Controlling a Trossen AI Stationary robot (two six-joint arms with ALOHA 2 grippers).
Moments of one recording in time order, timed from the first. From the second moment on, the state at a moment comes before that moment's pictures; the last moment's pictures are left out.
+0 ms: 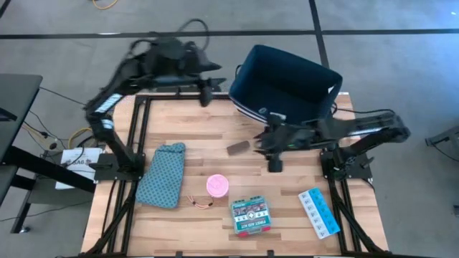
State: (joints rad) left arm 0.28 1.68 2.36 -1.01 -0.12 0.12; right arm 0.15 1.34 1.32 -0.73 0.29 -0.16
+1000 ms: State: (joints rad) left arm 0.22 1.56 2.32 -1.19 -0.35 0.06; right arm -0.11 2.01 1.42 -0.62 0.07 -0.27
